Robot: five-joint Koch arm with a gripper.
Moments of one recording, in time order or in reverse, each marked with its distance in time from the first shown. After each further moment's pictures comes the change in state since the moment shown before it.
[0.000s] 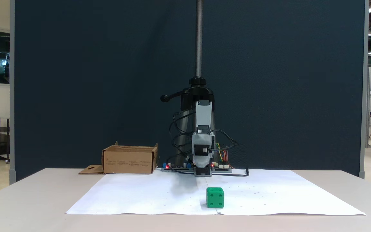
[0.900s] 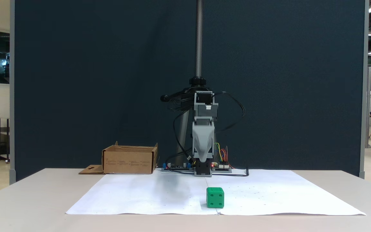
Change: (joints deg) arm -1.4 -33.8 -71.6 90.4 0.0
